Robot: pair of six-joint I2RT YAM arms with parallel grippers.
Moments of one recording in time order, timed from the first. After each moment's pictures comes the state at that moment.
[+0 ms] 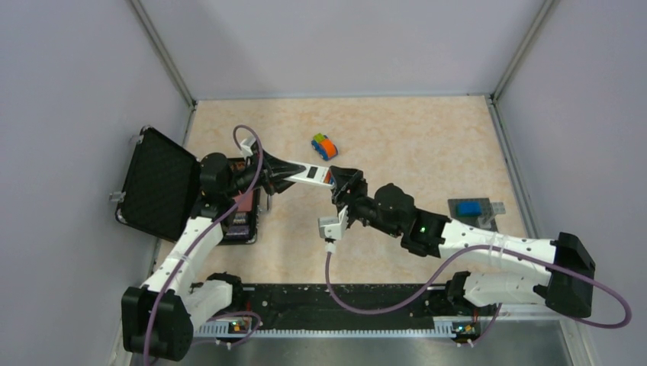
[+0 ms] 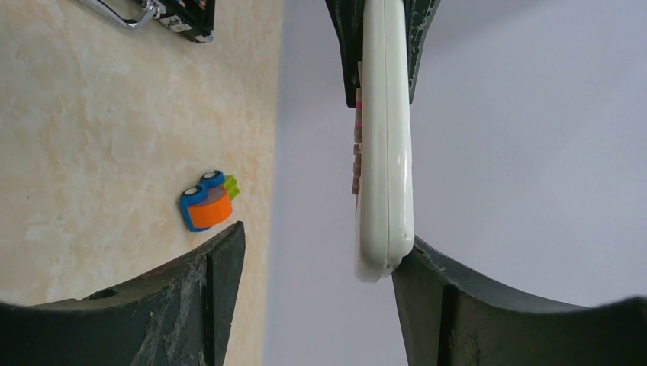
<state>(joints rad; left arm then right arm) -0.16 1.01 0.66 0.31 0.94 -1.71 1.12 1.14 0.80 0.16 0.12 -1.35</state>
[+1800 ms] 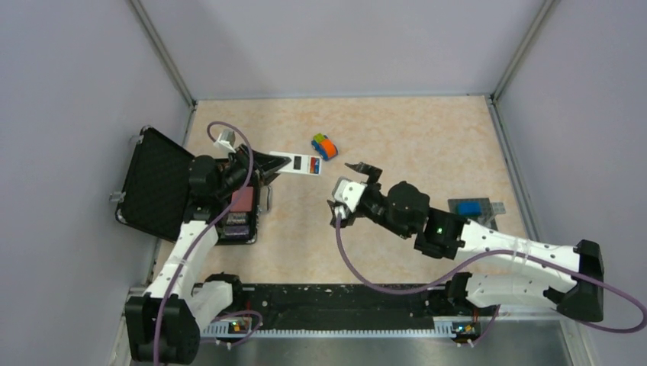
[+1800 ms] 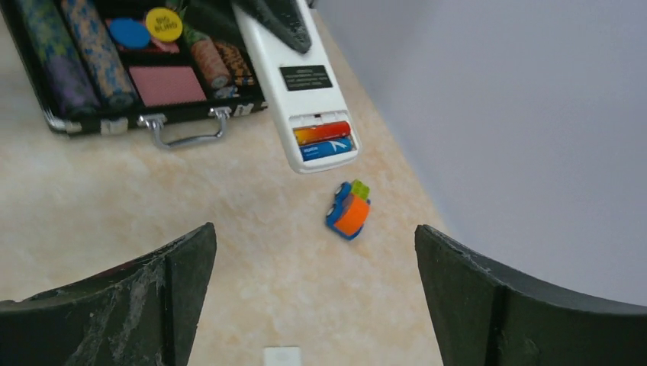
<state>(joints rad) -0.06 0.99 0.62 0.31 0.80 -1.38 1.16 1.03 0.83 0.08 0.21 -0.66</state>
